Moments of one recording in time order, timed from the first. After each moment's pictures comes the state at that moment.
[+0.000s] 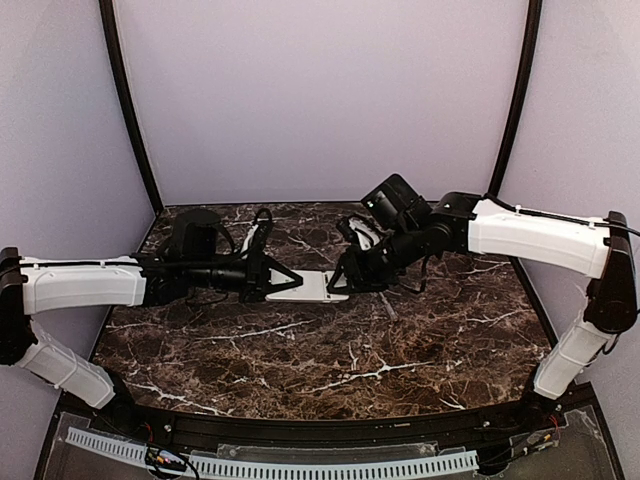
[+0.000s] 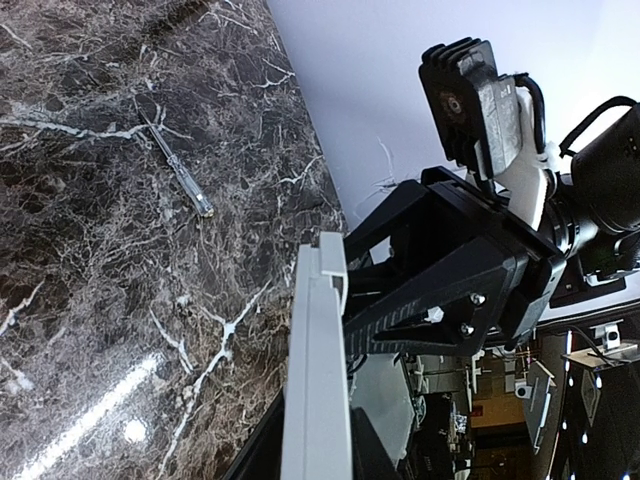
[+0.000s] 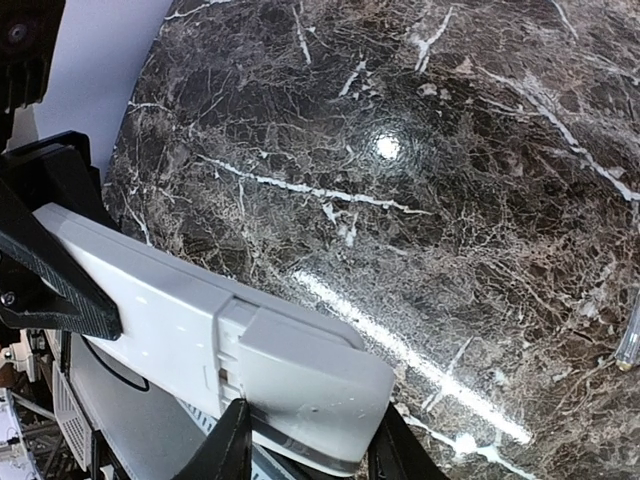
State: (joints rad) left arm -0.73 1.36 0.80 0.15 0.64 -0.94; right arm 0.92 1.62 1.39 -0.67 -0.29 0.61
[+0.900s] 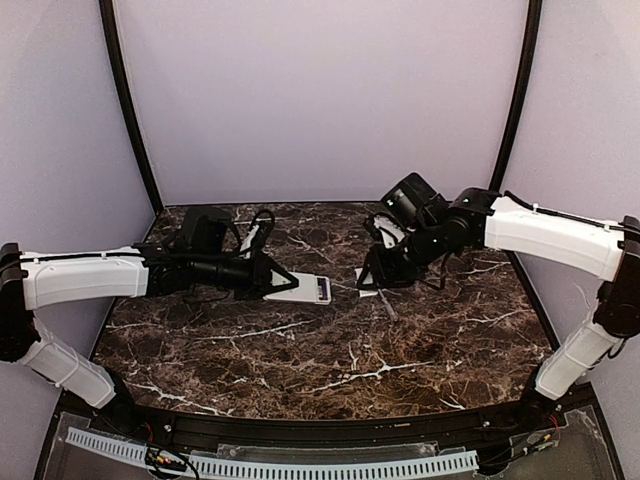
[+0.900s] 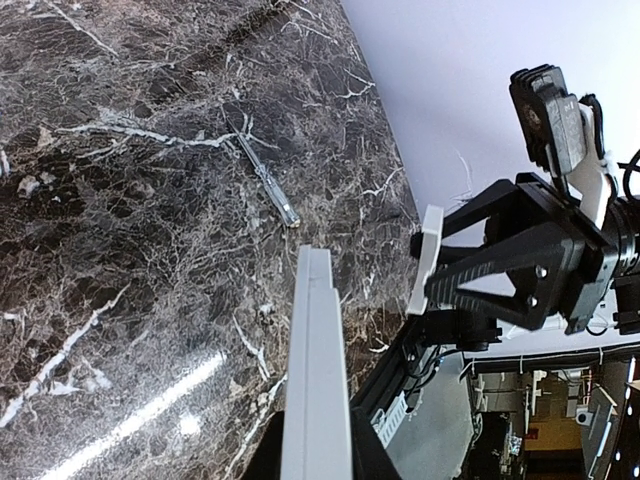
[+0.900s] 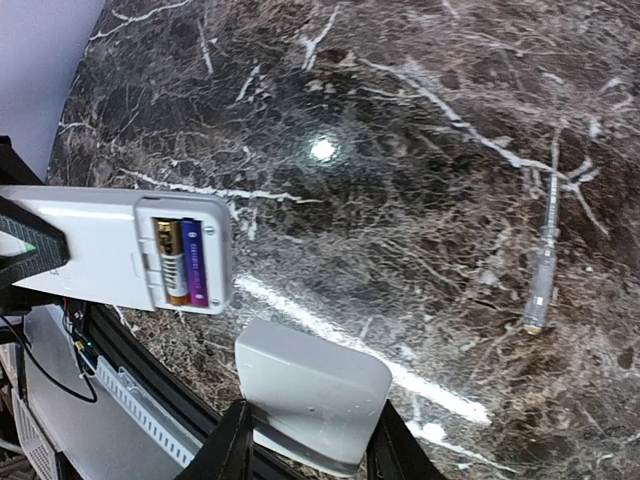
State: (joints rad) left arm -0.74 1.39 0.89 -0.07 0.48 -0.82; right arm 0.88 1.57 1.36 -0.78 -0.18 0.57
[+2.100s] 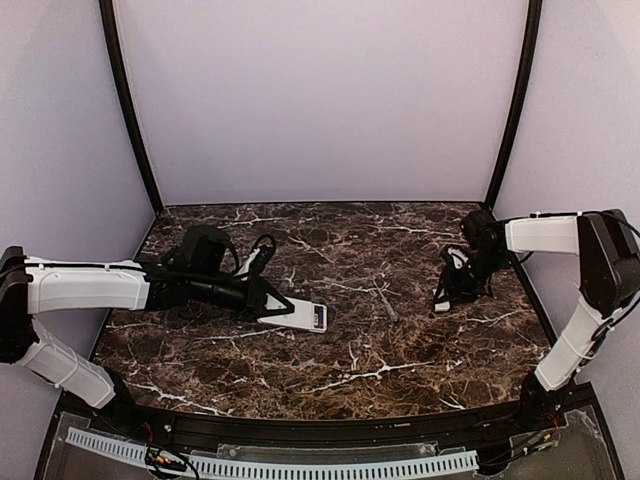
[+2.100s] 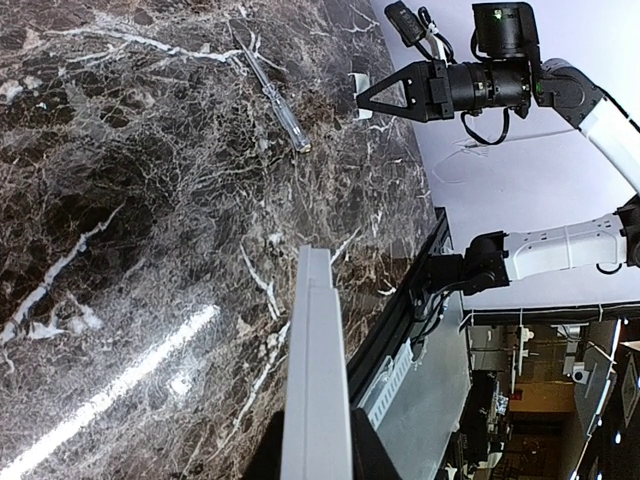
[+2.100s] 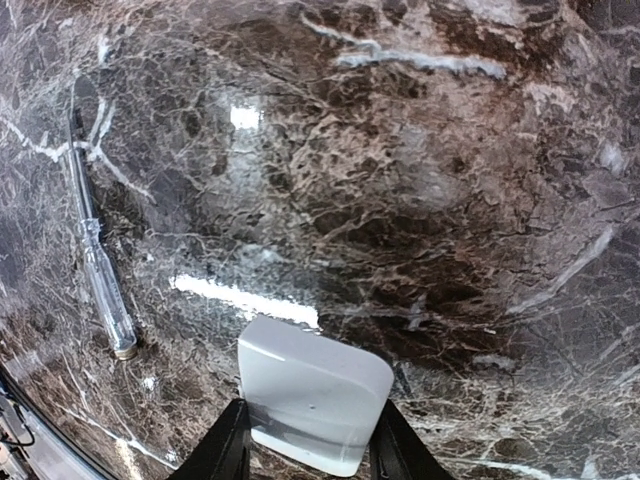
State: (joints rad) left arm -0.74 1.37 0.77 -0.04 0.59 -0.80; right arm 0.23 1.65 1.00 -0.70 -0.34 0.21
